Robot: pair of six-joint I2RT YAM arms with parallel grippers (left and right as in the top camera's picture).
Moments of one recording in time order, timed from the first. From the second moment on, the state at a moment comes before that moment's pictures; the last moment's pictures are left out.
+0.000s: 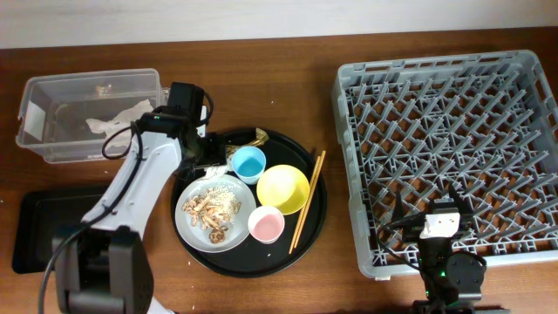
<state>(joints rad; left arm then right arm) -0.18 1.74 1.33 -0.88 0.00 -0.23 -0.05 0.01 0.01 -0.08 -0.01 -0.18</state>
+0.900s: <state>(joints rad) -0.13 1.97 1.33 -0.85 0.10 -0.22 -0.05 0.01 0.01 -0.08 -0.01 -0.18</state>
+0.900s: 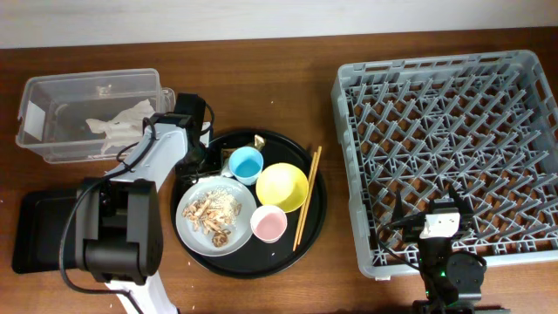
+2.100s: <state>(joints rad) 0.25 2.00 1.91 -0.90 -0.22 -0.35 -0.05 0.01 0.01 -0.08 -0.01 -0.18</state>
